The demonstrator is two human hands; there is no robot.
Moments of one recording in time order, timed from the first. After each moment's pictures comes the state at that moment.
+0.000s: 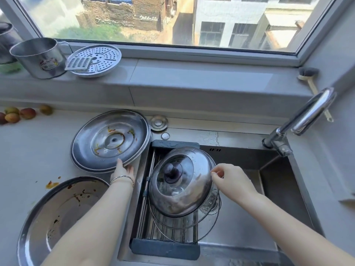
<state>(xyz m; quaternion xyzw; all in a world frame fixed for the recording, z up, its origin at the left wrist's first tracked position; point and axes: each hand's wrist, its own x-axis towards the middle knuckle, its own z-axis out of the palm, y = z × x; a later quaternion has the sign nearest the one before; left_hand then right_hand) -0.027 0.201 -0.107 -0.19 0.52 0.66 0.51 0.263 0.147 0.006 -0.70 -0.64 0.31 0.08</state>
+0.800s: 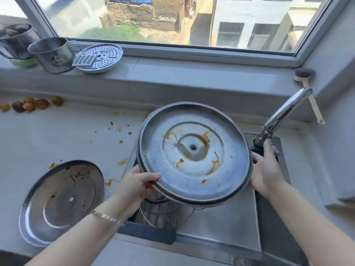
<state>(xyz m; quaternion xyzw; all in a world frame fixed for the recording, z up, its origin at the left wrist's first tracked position) 0.109 0.085 0.051 0.17 0.58 0.46 0.65 0.377 0.154 0.029 -0.58 -0.17 0.68 0.42</state>
